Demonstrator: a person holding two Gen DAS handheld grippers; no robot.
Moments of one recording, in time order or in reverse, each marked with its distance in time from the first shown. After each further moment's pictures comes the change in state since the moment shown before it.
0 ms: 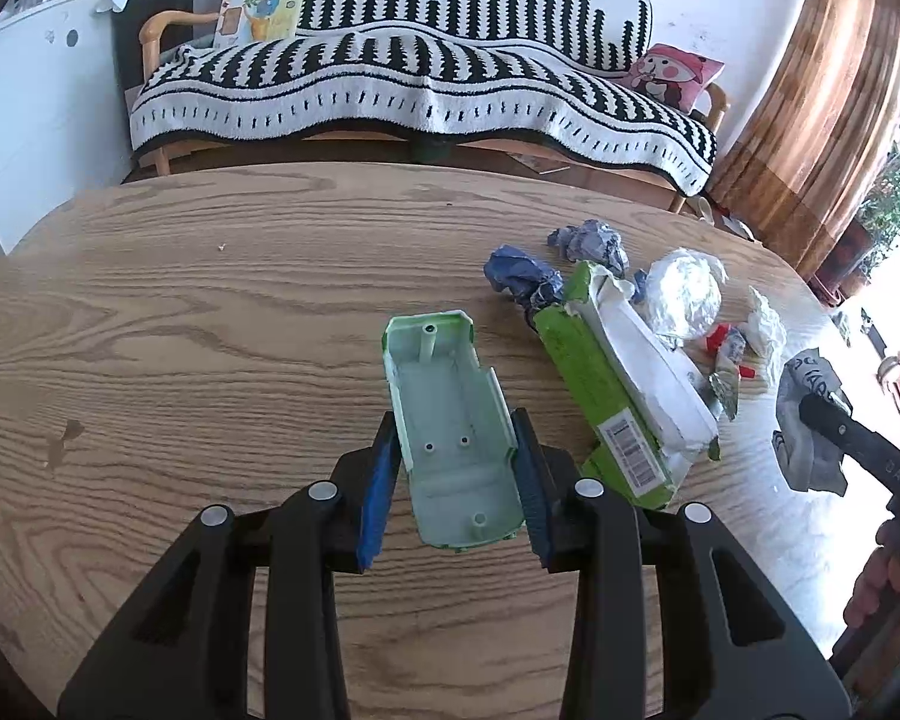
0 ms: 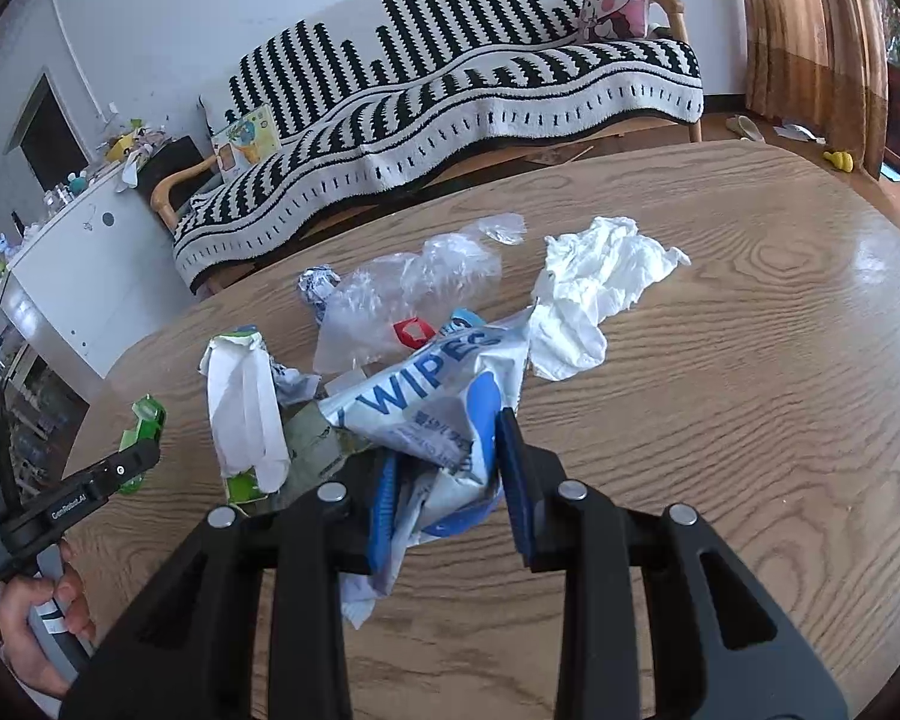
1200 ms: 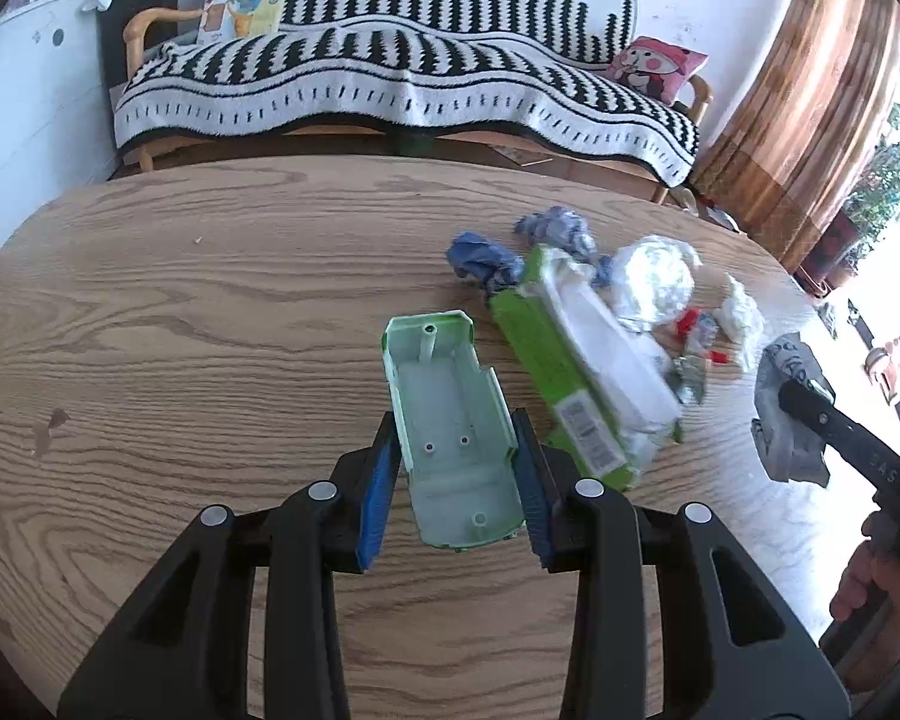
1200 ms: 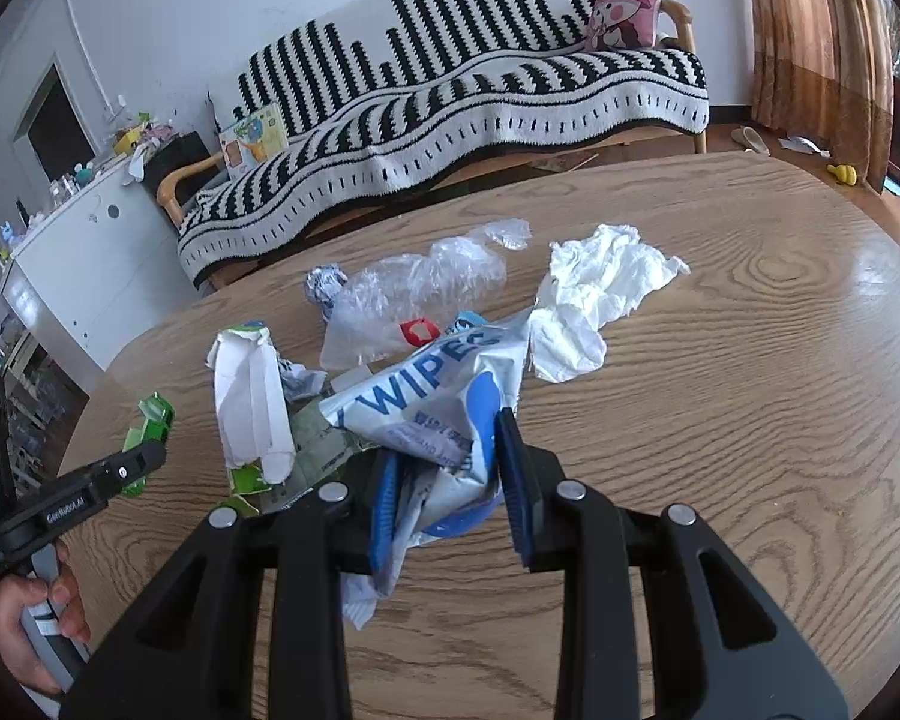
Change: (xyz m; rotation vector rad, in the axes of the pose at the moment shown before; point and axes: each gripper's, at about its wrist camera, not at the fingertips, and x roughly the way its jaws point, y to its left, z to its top) left arm -0.009 -0.019 -0.004 0.015 0.011 -0.041; right arm -0.009 0.001 -0.001 -0.027 -0.016 0.009
